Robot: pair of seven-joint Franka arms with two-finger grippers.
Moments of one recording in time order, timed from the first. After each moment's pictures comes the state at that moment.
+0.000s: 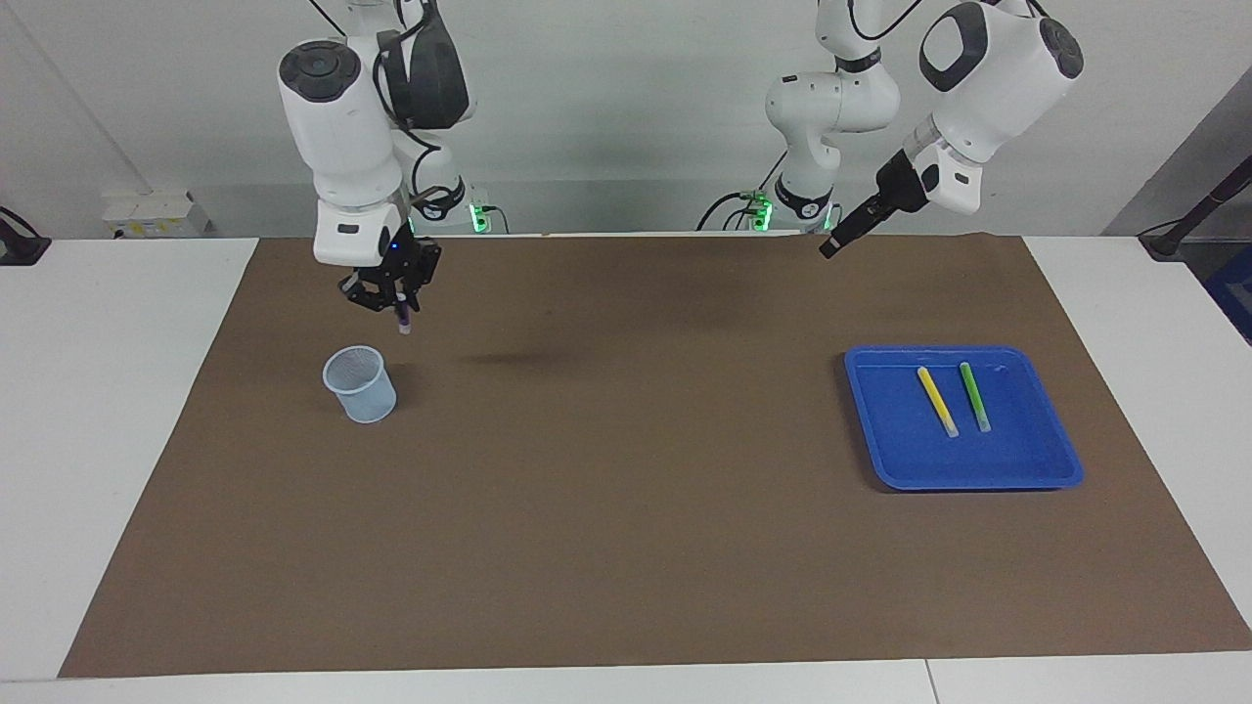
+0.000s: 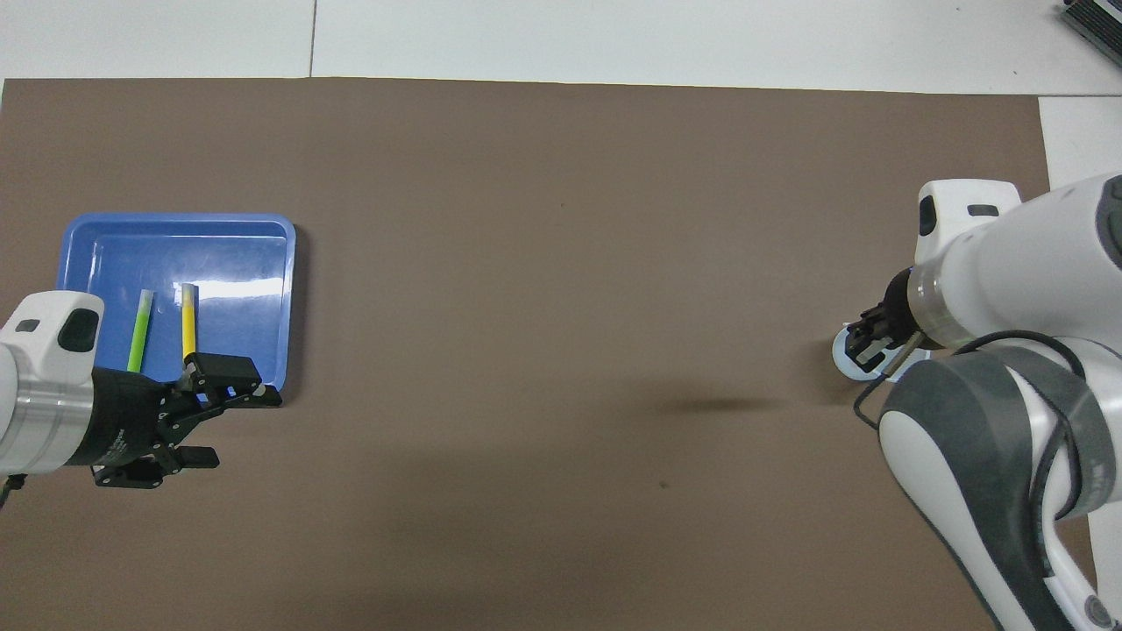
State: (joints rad) left arm -0.08 -0.36 0.01 -2.18 -0.38 1.73 -0.60; right arm 0.22 -0.07 -0.07 -1.93 -0.10 1.88 -0.62
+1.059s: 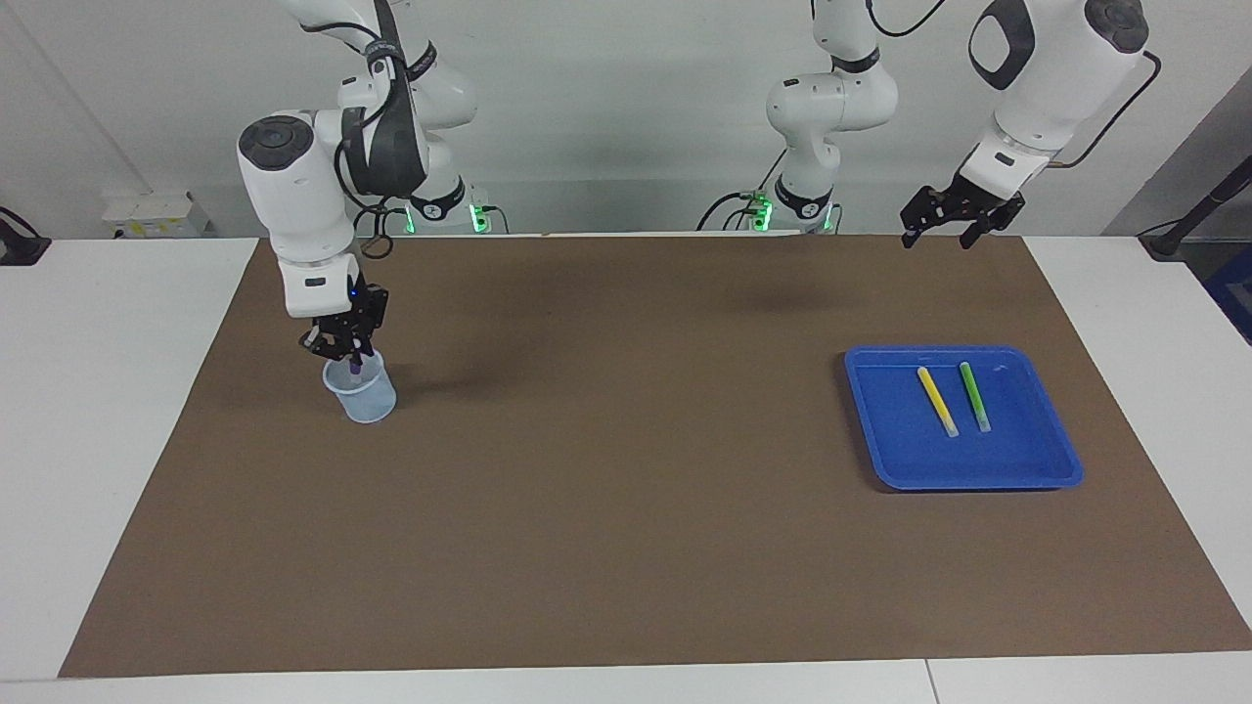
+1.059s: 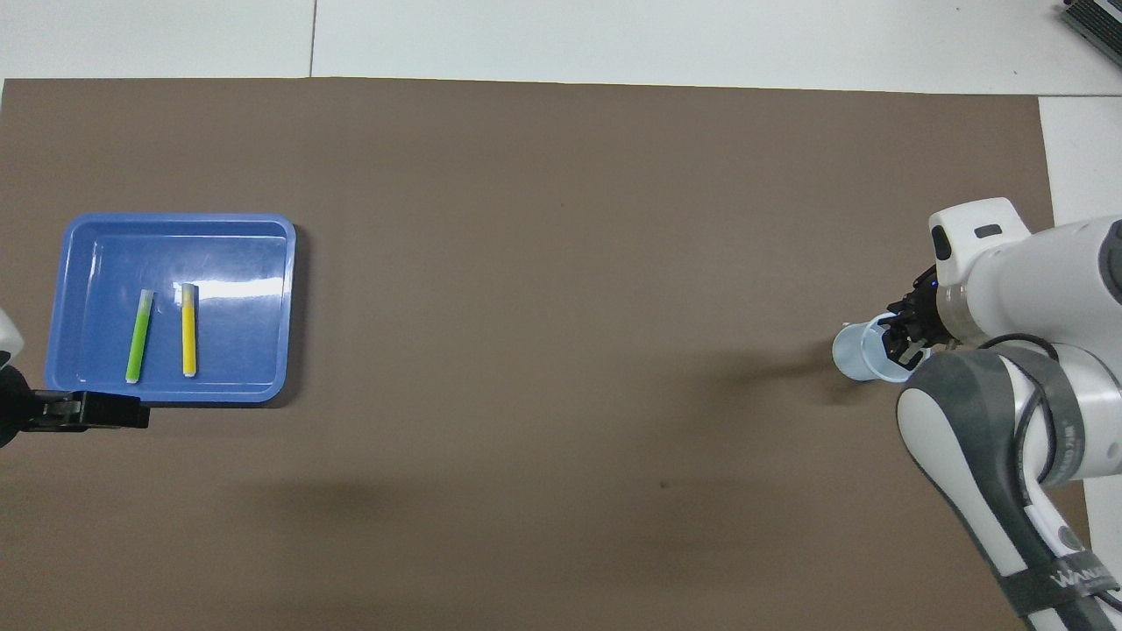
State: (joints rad) left arm 0.04 -0.32 0.01 -2.10 -0.06 1.70 0.12; right arm 0.11 -0.05 -0.07 -2.09 -0.11 2.09 -0.89
